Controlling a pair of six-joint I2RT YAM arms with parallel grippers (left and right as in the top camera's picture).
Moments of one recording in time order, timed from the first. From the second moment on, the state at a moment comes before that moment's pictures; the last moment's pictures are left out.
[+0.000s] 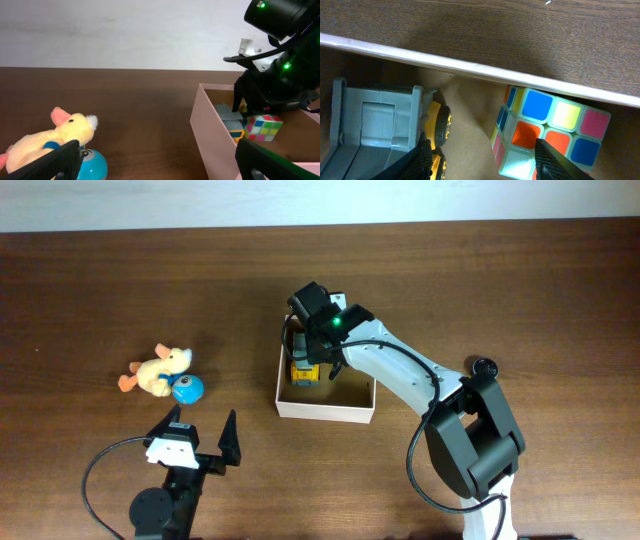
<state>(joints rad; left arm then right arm) 0.01 0.01 0.03 -0.09 0.18 -0.09 0.62 2.09 1.63 -0.78 0.22 0.51</state>
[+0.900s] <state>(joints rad) 0.01 0.01 0.03 -0.09 0.18 -0.09 0.62 2.09 1.63 -0.80 0.19 0.42</state>
